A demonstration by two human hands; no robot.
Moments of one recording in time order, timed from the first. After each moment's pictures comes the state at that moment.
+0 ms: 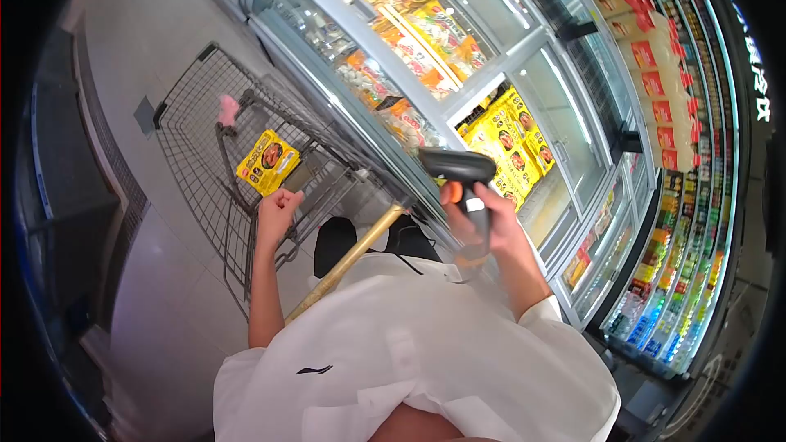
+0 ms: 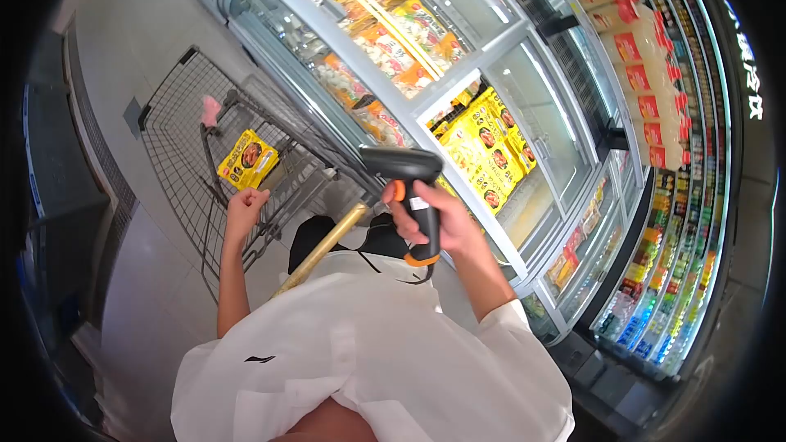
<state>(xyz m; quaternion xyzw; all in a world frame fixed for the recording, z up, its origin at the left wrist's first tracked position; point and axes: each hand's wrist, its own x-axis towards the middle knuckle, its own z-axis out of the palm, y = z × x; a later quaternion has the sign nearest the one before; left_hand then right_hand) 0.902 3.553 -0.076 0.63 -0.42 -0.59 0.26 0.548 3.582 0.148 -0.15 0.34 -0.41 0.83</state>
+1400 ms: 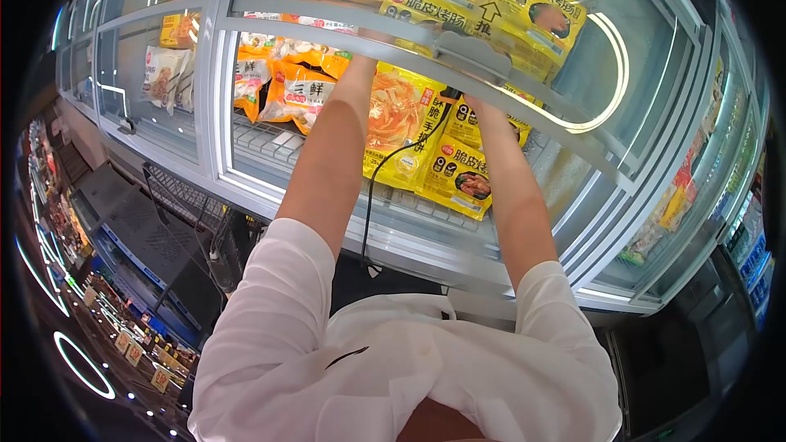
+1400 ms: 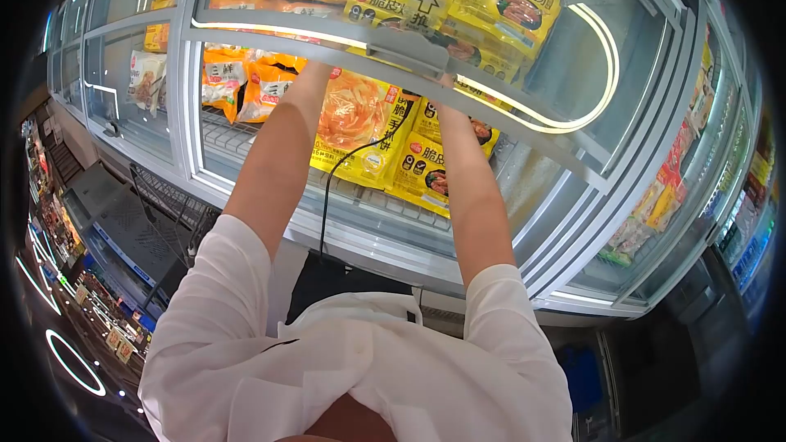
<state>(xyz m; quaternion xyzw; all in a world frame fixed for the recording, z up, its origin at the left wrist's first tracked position) 0.101 3.402 -0.401 0.41 -0.85 -0.32 -0.05 -0.042 3.674 -0.395 0.13 0.56 -0.65 0.51</state>
